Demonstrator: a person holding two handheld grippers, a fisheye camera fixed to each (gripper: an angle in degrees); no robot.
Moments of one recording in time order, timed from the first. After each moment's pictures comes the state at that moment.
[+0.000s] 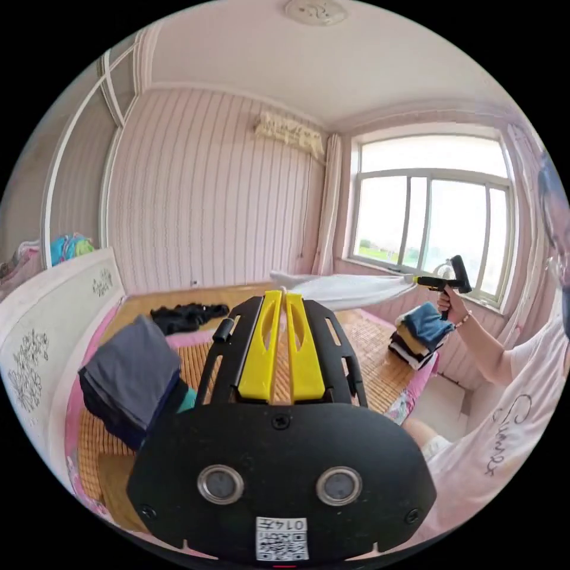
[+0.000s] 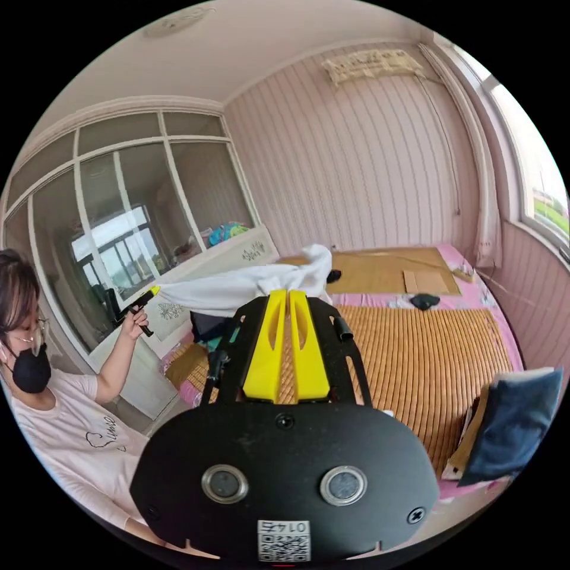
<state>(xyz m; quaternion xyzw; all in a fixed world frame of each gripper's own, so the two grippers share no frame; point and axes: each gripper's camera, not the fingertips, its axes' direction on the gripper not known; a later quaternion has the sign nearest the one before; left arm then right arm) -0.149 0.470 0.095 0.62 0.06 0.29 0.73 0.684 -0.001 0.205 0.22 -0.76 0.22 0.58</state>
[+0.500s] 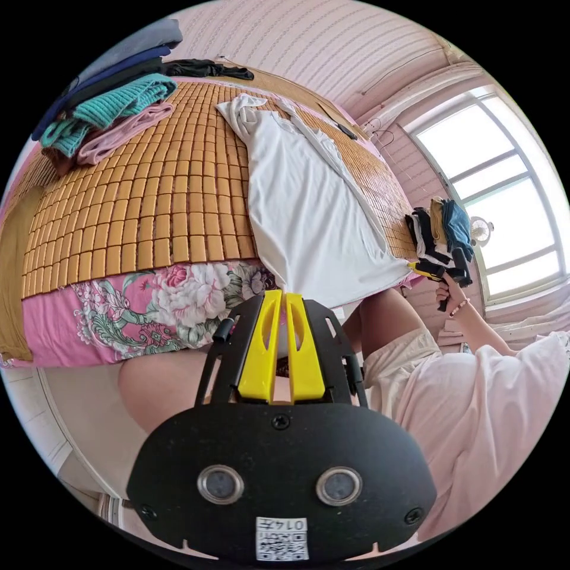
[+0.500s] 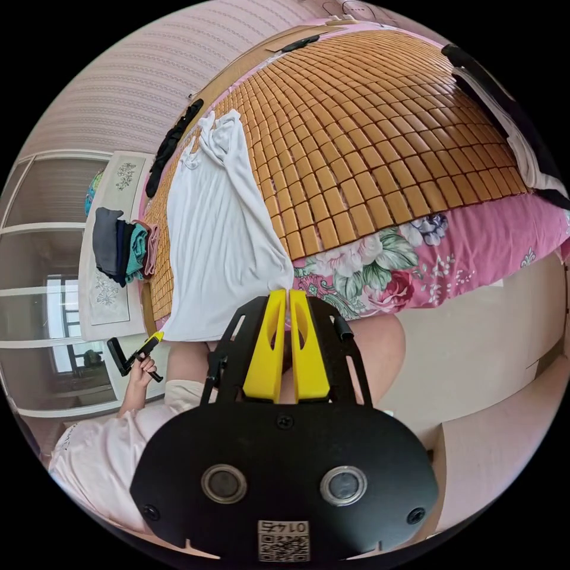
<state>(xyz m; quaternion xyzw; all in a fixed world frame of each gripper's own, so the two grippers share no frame) -0.218 0.310 0.410 0.24 0.13 0.16 0.95 0.433 0.088 0.307 -0.22 -0.79 0.14 0.55</state>
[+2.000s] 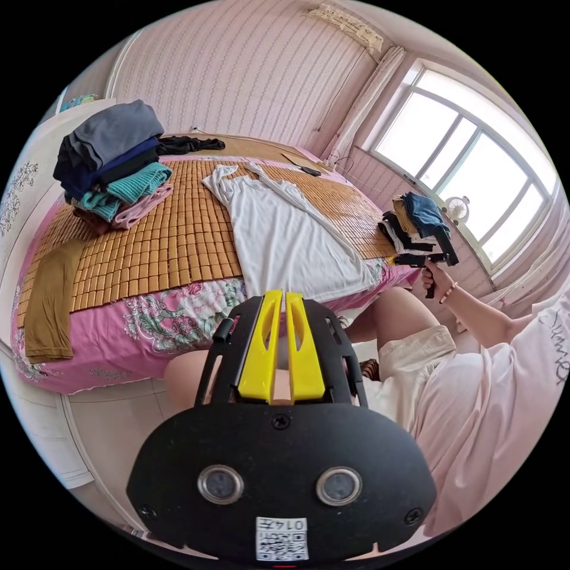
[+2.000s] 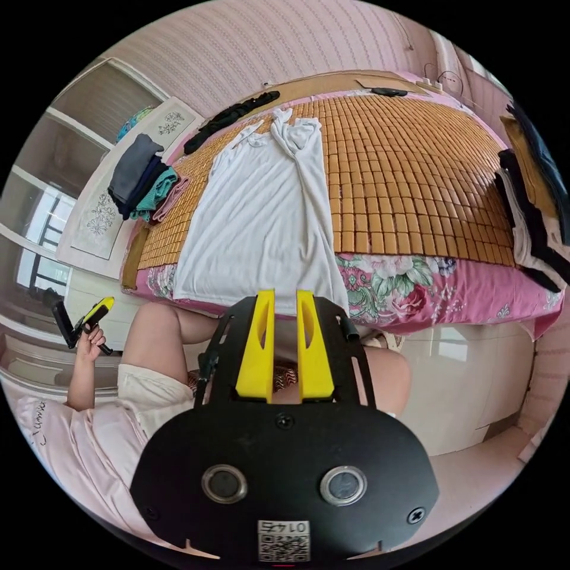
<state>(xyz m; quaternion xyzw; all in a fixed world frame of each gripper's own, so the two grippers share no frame) -0.327 0.331 0.415 0.38 0.08 0.23 0.89 0.476 0.056 0.230 -0.06 -0.76 0.06 0.64</state>
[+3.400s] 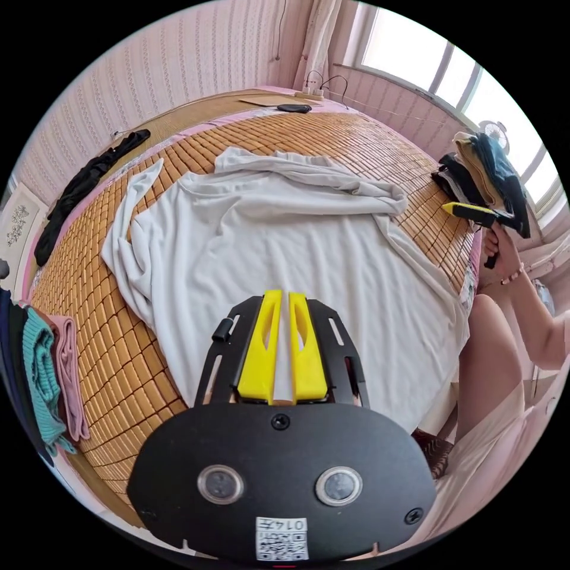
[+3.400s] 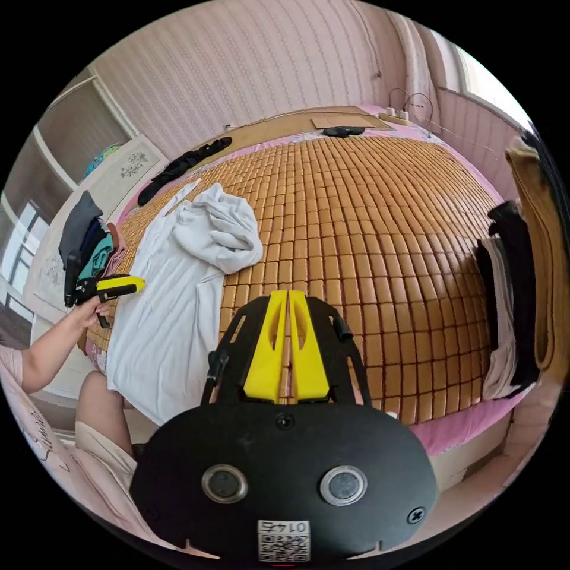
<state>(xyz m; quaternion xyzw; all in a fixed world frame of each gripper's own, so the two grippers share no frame) -0.141 -0.136 0.530 0.27 -0.07 0.35 0.90 0.479 -0.096 0.363 0.01 -0.71 0.13 0.70</state>
